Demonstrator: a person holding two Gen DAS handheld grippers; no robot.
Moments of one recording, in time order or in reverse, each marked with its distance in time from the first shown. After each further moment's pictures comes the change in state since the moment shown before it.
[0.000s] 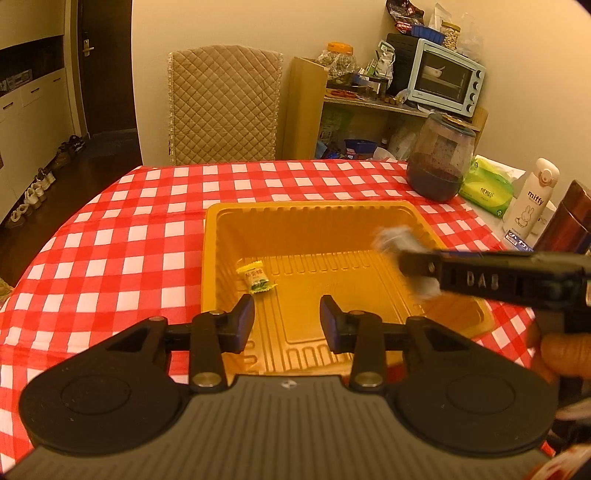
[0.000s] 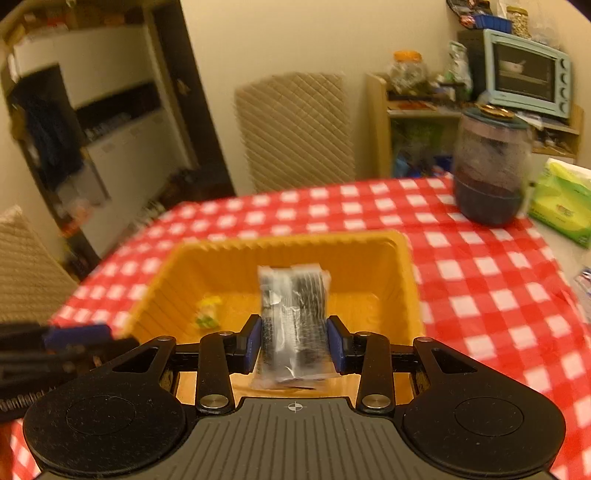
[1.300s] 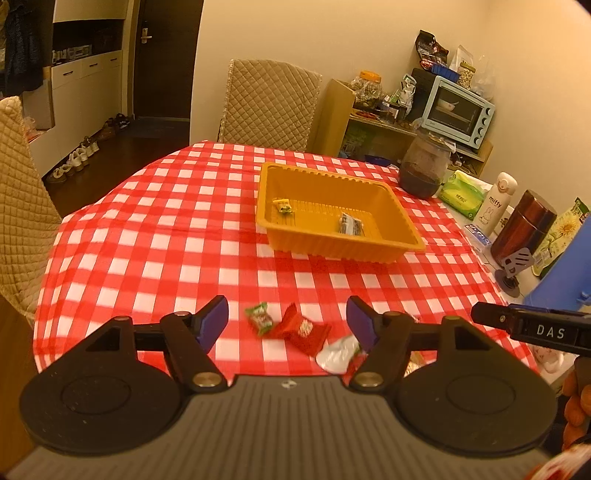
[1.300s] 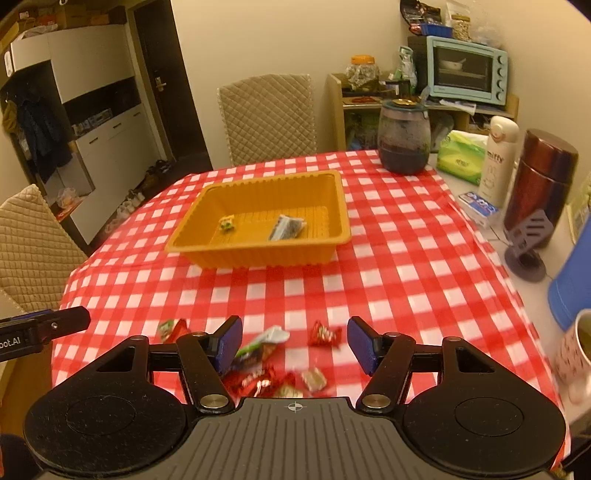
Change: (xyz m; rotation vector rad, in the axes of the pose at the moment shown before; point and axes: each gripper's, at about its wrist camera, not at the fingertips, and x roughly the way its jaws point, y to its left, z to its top) left arm -0.214 -0.011 -0.124 -0.166 -0.050 0.058; right arm -0.228 0.057 -0.120 0.031 0.039 -0.149
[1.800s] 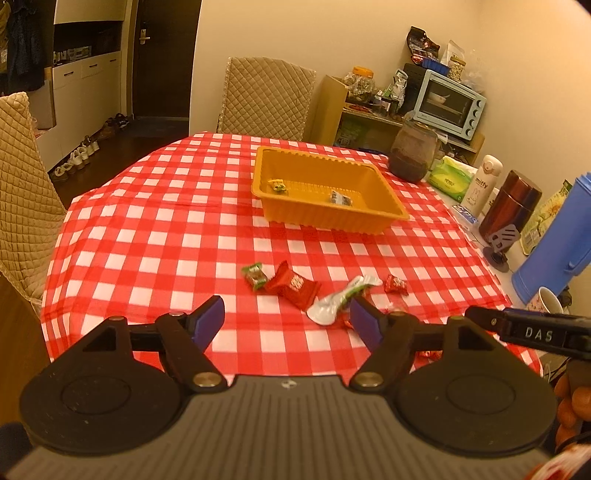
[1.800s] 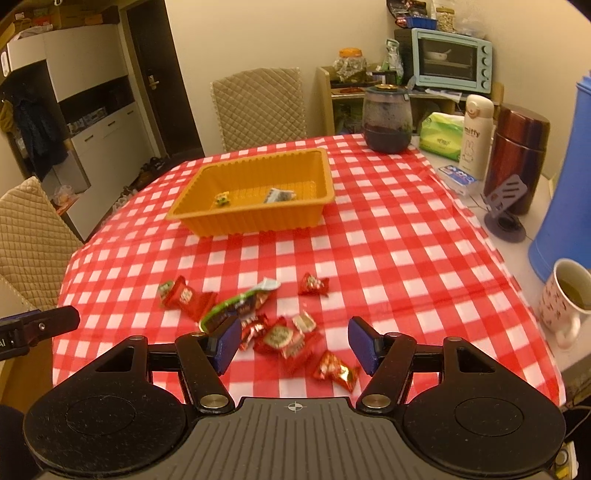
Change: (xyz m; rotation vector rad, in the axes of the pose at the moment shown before) left arm -0.036 -0.013 -0.046 0.016 0.000 -0.005; right arm -0.031 -0.006 -0.053 0.021 0.009 -0.022
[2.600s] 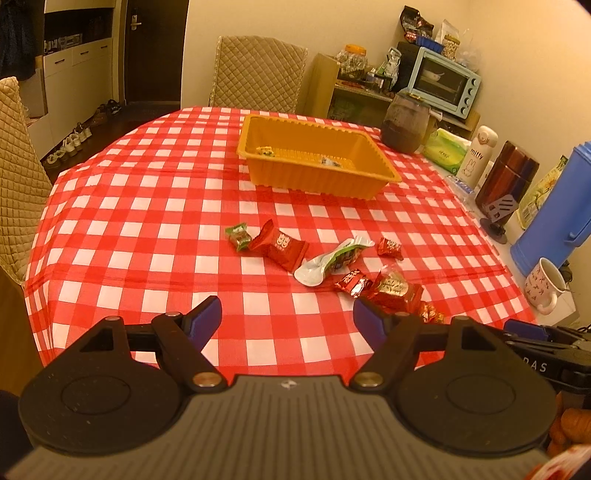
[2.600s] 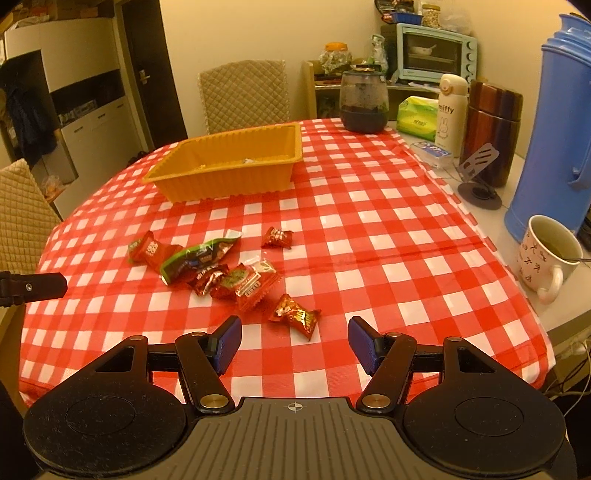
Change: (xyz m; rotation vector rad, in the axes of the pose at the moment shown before) left arm 0.023 -0.013 -0.031 0.015 0.062 -0.011; right arm 0.006 -0.030 -0.058 -0.023 -0.006 -0.042
